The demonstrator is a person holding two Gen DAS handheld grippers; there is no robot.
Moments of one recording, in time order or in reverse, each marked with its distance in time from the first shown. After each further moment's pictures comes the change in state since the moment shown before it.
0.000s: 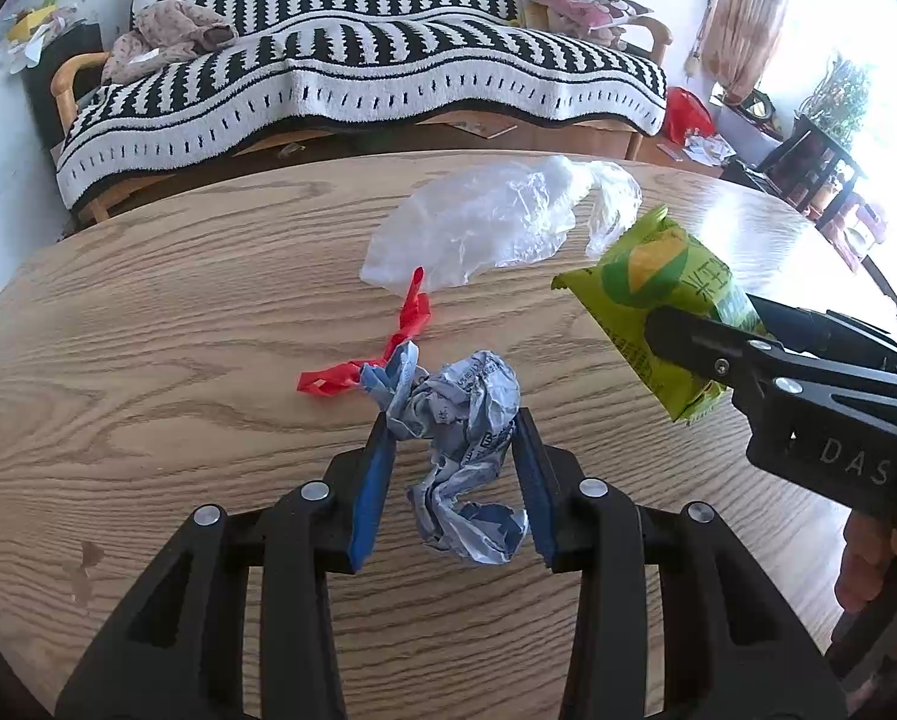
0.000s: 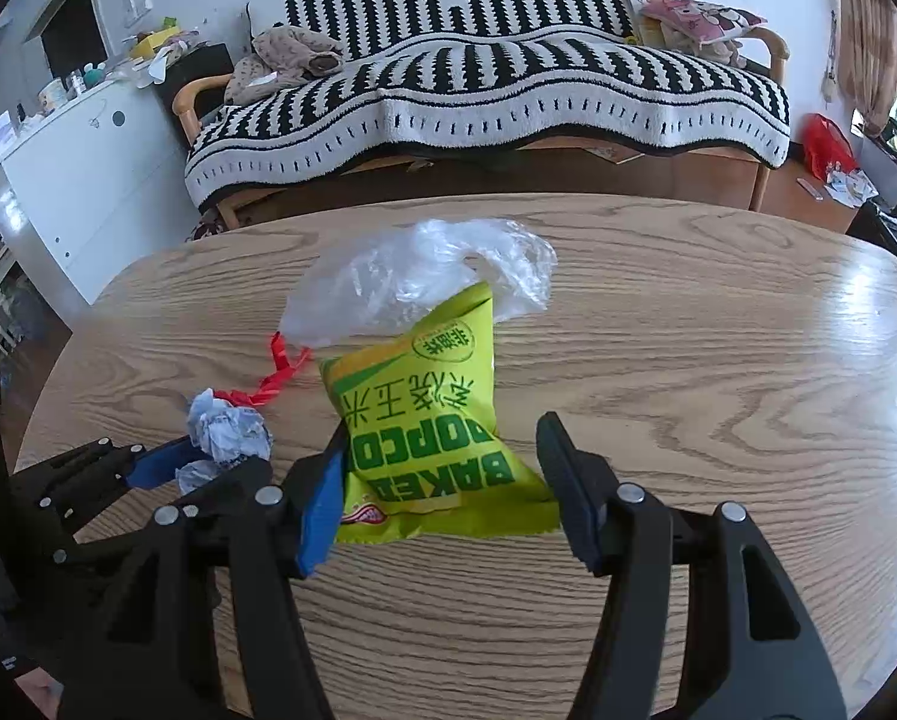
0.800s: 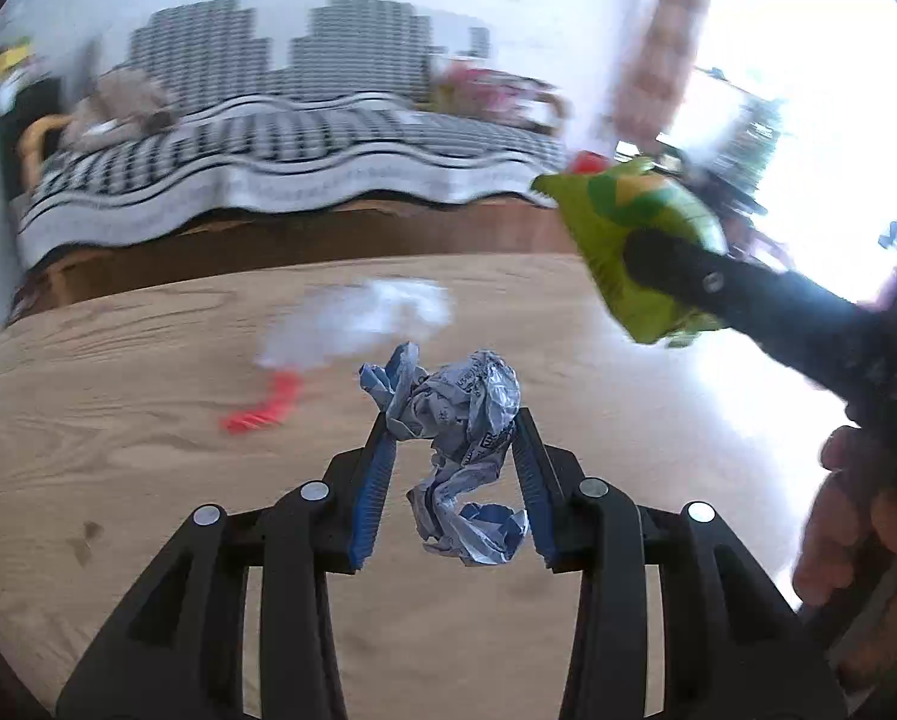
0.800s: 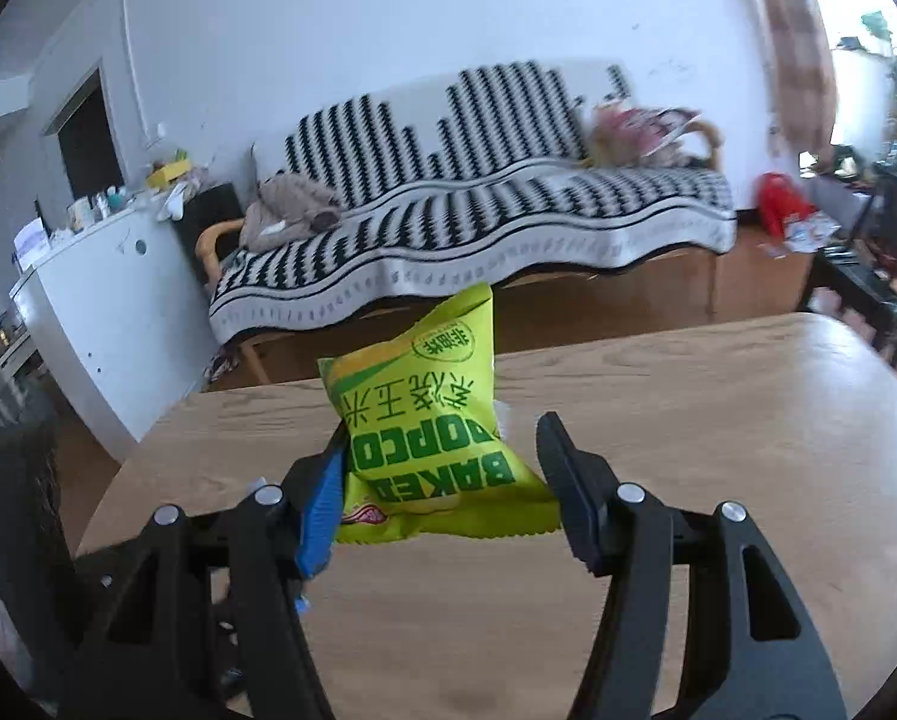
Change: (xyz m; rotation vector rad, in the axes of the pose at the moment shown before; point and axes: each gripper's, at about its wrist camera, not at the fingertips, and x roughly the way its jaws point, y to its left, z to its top) left arm -0.134 -0.081 -0.016 0.085 -0.172 -0.225; right arm -0.198 -0.030 -0.030 0.097 -0.333 -0.040
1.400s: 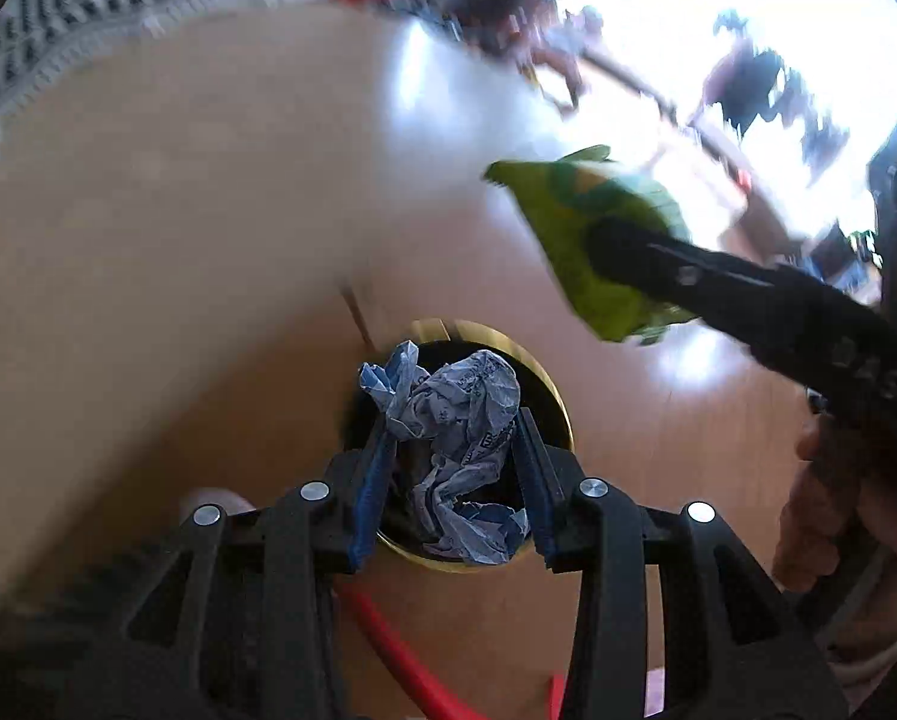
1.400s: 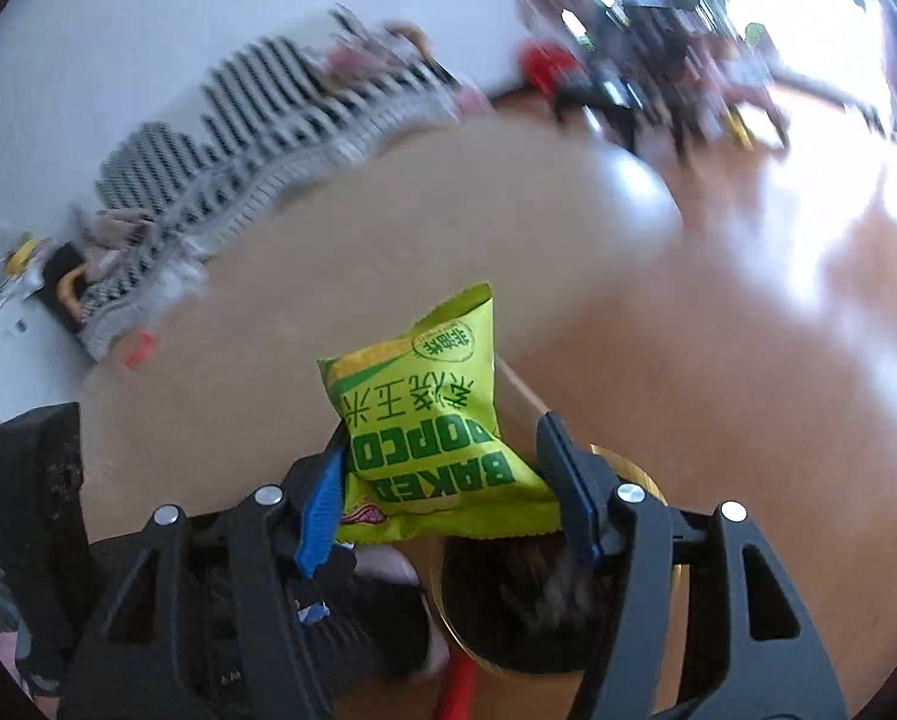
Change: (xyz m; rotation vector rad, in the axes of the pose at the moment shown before) left arm 0.054 -0.298 -0.207 0.250 0.473 -0.349; right arm -0.210 -0.251 -0.263 0.503 0.237 -0.274
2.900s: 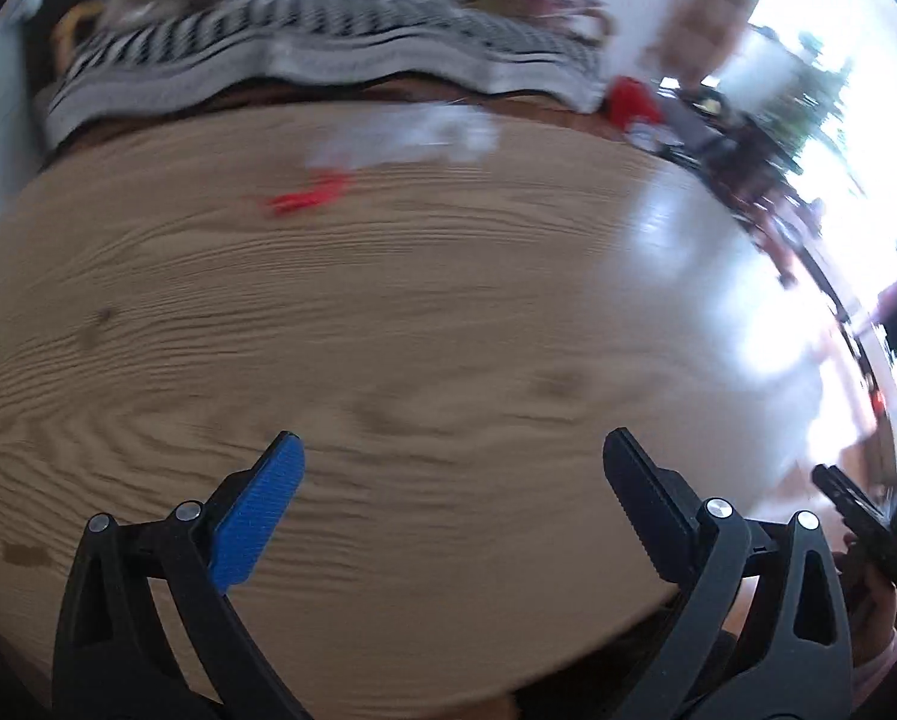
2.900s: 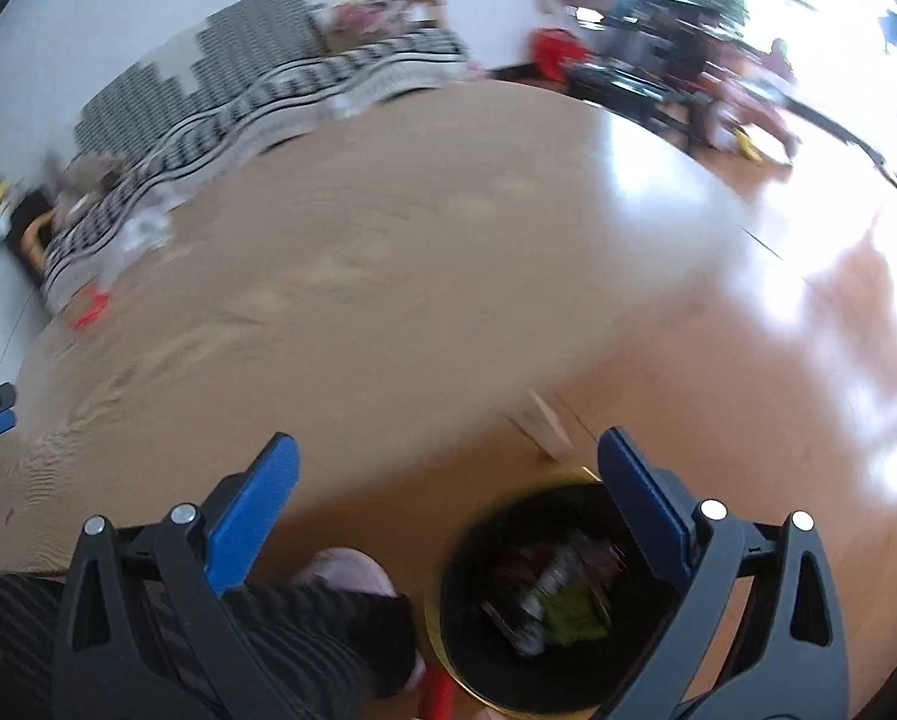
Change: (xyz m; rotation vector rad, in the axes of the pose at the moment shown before) left arm -0.211 0.322 -0.022 -0.488 -0.249 0.353; right arm 0.066 0.138 0.057 -0.268 -0.014 -0.045
